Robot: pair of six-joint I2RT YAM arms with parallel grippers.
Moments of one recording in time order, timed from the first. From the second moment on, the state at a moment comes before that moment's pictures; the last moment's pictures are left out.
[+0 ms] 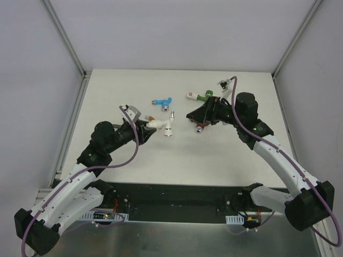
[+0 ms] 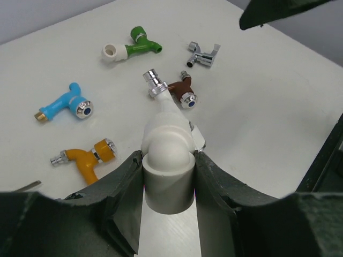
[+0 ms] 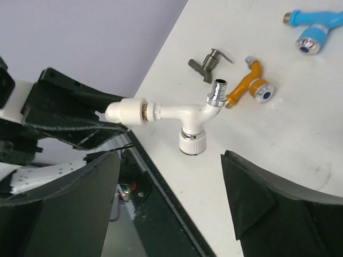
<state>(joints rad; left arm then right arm) -0.53 0.72 0.60 -0.01 0.36 -0.05 0.45 1.16 0.97 -0.09 -0.62 0.70</state>
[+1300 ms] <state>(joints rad) -0.35 0.88 0.87 -0.23 0.58 -0.95 0.85 1.17 0.65 0.41 -0.19 -0.54</state>
